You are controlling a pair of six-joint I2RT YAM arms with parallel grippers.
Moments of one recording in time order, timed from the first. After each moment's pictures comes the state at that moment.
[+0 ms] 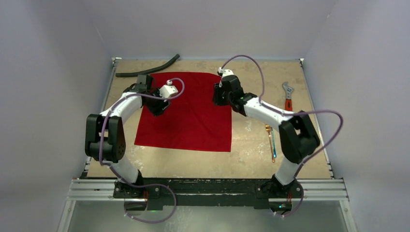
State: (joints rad) left arm -0.11 1.67 1.16 -0.57 0.32 0.81; right arm 0.59 1.68 1.19 -0.14 0.06 0.34
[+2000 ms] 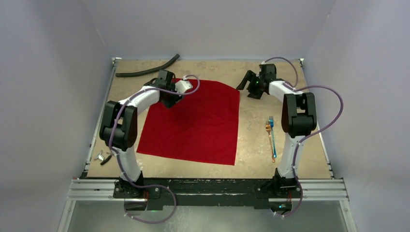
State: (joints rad) left arm -0.28 1.88 1.33 -0.47 0.07 0.68; right arm 0.07 2.06 1.46 -0.25 -0.30 0.56
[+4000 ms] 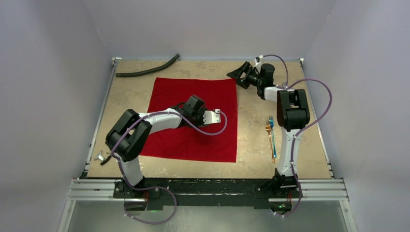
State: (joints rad) left arm -0.68 1.81 1.05 -0.19 0.02 0.84; right arm 0.07 2.23 1.42 0.49 -0.71 0.89
